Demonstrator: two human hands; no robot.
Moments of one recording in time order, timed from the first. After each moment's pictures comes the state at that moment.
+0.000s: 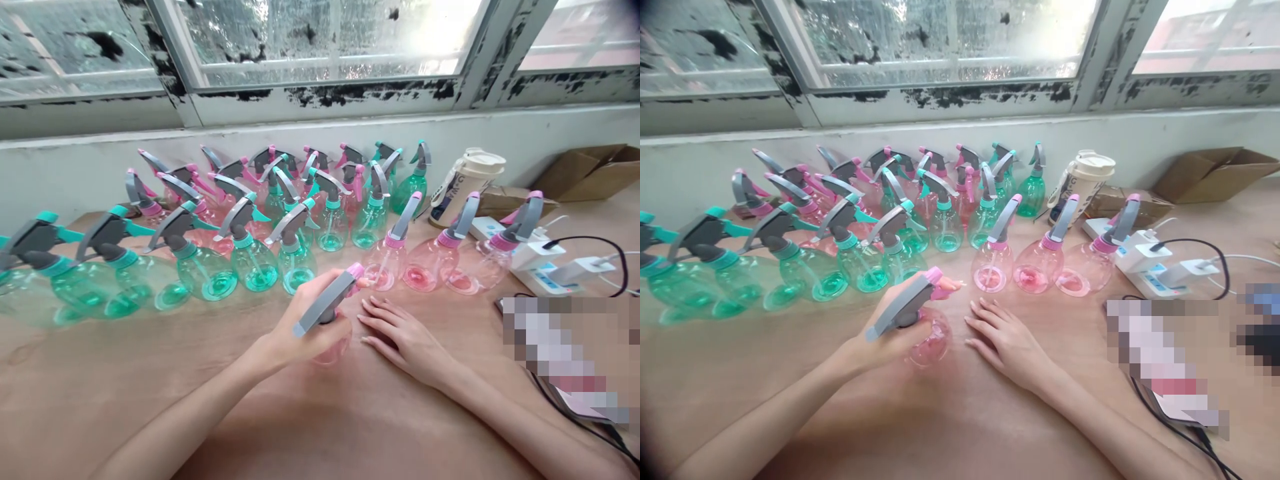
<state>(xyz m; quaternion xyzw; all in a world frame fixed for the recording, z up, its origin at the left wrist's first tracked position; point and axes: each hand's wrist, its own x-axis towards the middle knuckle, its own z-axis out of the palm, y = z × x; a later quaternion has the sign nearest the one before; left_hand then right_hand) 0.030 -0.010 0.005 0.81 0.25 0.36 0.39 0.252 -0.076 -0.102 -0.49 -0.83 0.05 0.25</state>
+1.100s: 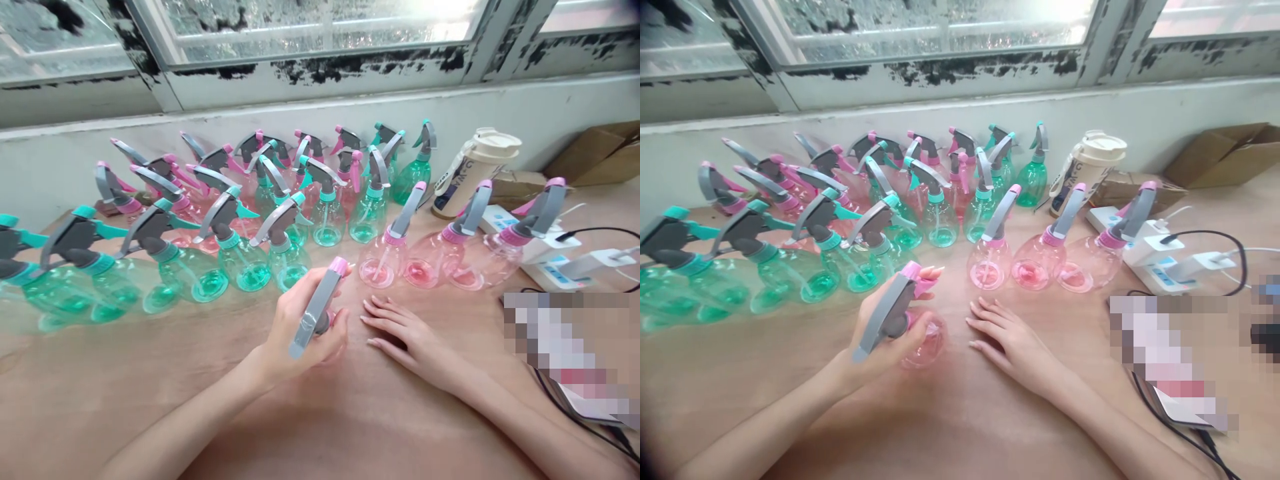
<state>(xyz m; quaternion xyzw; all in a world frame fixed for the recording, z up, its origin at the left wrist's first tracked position) 0.032 -0.011 -0.012 0.81 0.28 0.42 0.29 0.264 -0.080 -0.100 -0.50 -0.82 0.15 0.26</state>
